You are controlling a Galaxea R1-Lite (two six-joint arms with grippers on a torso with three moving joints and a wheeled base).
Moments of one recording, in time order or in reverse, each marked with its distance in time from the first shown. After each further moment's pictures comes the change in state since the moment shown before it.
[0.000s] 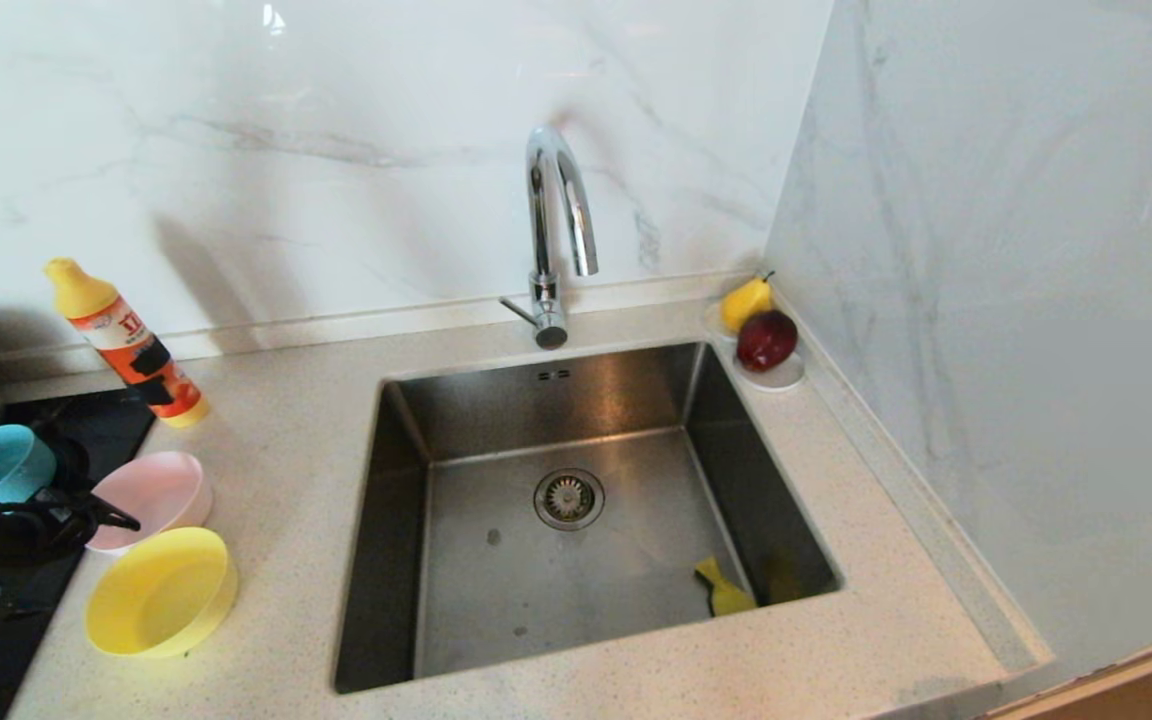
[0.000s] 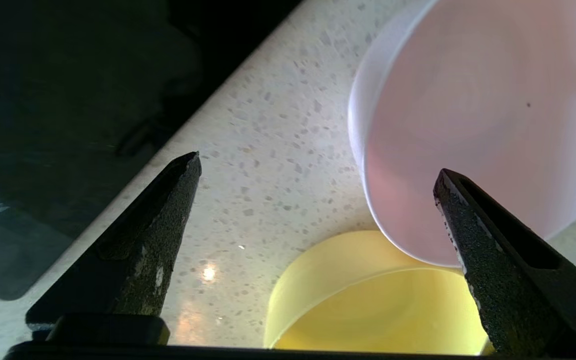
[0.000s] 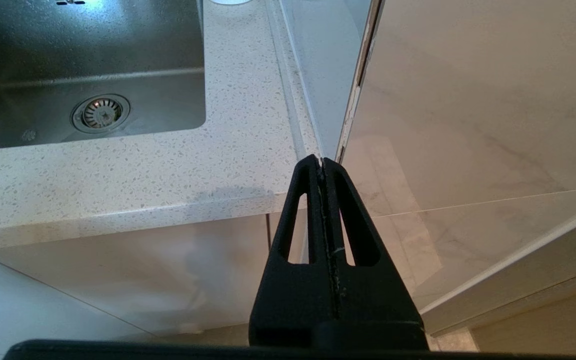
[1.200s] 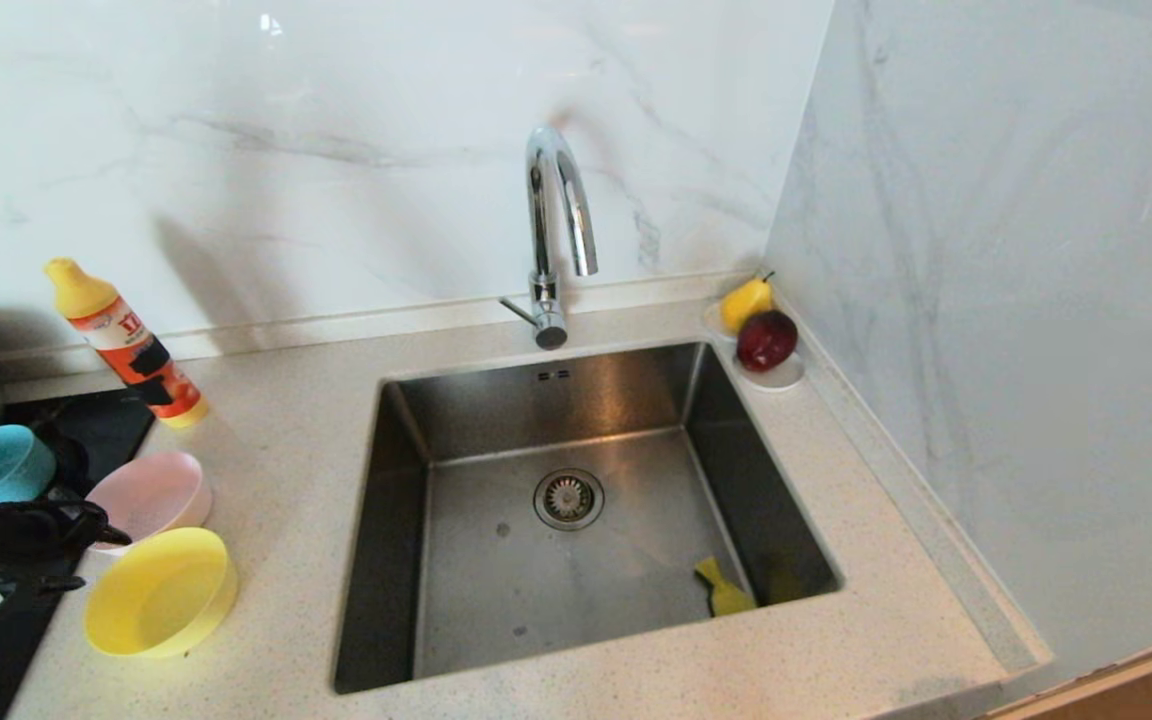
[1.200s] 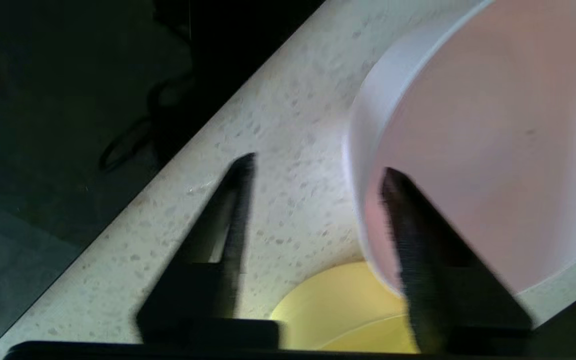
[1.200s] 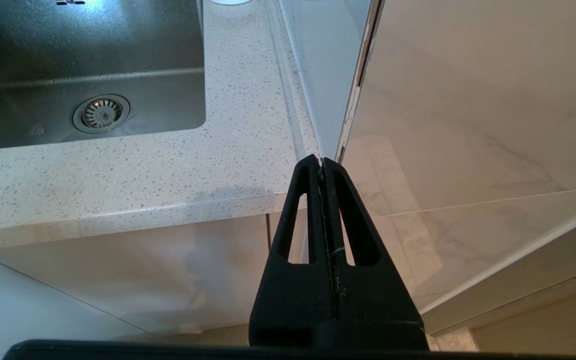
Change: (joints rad) left arm 0.000 0.057 -0.032 -0.035 -0.007 -0.007; right arm 0.000 0.000 0.000 0.000 0.000 0.000
